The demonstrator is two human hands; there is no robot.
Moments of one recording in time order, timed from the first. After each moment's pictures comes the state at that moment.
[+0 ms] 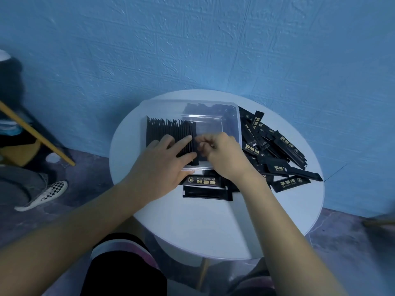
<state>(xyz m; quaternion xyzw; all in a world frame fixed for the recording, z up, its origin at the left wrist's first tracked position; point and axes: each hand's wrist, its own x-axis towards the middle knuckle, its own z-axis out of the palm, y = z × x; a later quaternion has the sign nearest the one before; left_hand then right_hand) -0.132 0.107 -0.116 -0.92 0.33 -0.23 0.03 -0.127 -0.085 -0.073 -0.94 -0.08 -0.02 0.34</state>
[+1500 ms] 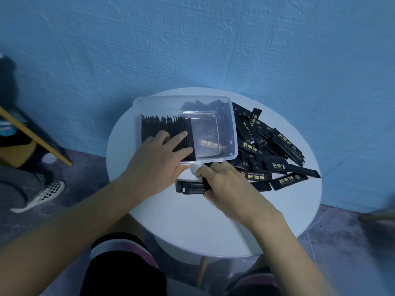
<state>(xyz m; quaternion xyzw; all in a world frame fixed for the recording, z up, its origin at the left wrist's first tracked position) -0.125 0.107 -0.116 -0.92 0.32 -0.24 0.02 -0.193 -0.102 -0.099 -0.97 -0.21 -0.01 0.12</state>
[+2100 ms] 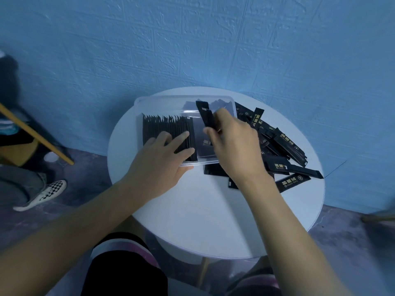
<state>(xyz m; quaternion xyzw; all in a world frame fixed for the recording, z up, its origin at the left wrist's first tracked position) -0.128 0.107 -0.119 -0.92 0.31 -0.24 0.02 -0.143 -0.086 -0.048 -0.94 -0.10 -0.26 0.20</state>
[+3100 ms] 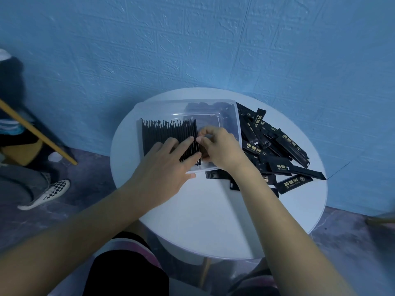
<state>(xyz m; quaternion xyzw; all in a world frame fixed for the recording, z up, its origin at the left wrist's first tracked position) -0.143 0.102 -0.115 -0.92 0.32 -0.23 0.07 -0.109 -0.079 -0.077 -0.92 -0.02 -0.01 0.40</state>
